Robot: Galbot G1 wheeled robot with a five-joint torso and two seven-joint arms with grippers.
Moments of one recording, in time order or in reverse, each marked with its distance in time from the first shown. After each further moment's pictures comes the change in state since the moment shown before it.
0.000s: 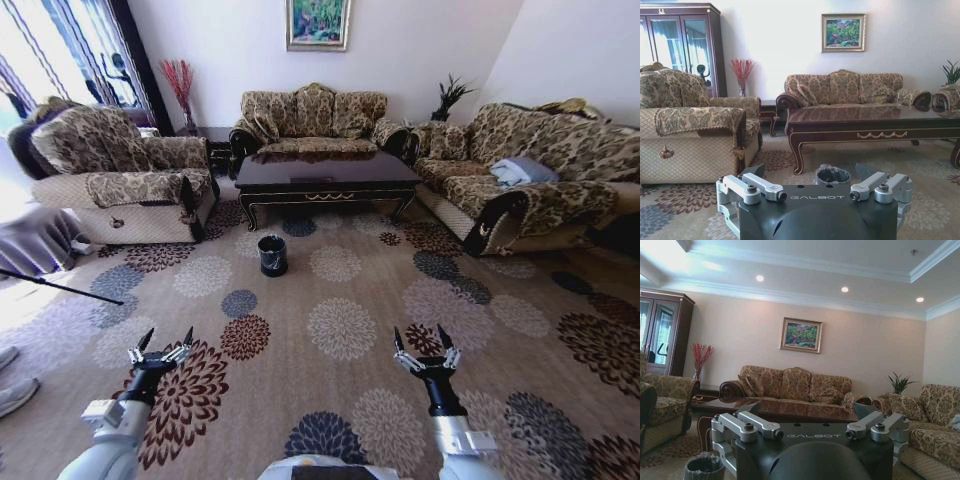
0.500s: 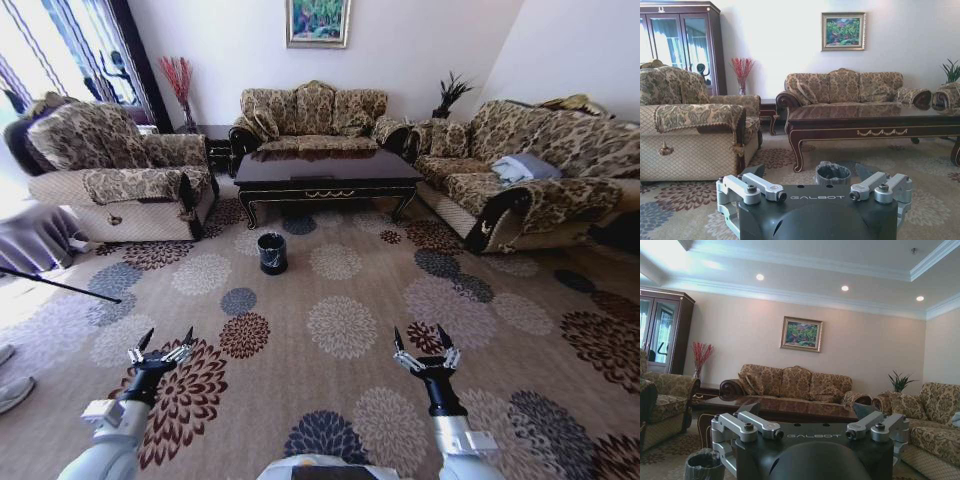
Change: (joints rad) left arm 0.000 0.000 0.000 0.000 0.000 0.000 0.000; right arm 0.000 0.000 0.000 0.000 0.000 0.000 0.000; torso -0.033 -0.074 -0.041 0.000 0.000
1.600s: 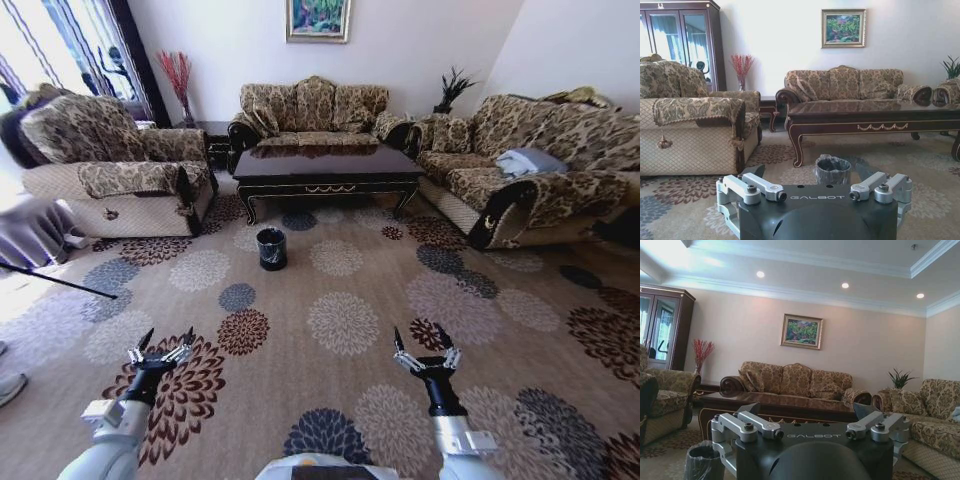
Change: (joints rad) left arm 0.000 0.000 0.000 0.000 0.000 0.000 0.000; right arm 0.000 0.000 0.000 0.000 0.000 0.000 0.000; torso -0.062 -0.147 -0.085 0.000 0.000
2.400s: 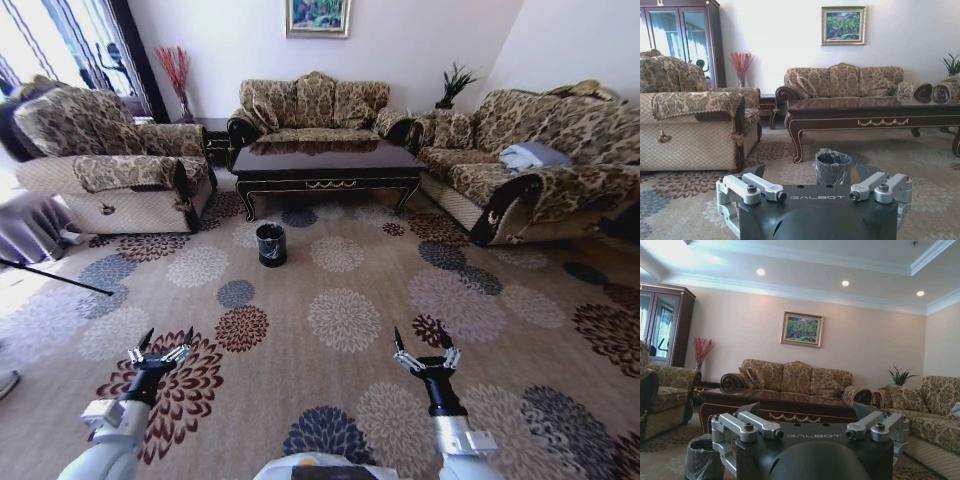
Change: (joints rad) left arm 0.000 0.000 0.000 0.000 0.000 0.000 0.000; right arm 0.000 0.000 0.000 0.000 0.000 0.000 0.000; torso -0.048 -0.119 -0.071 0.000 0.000
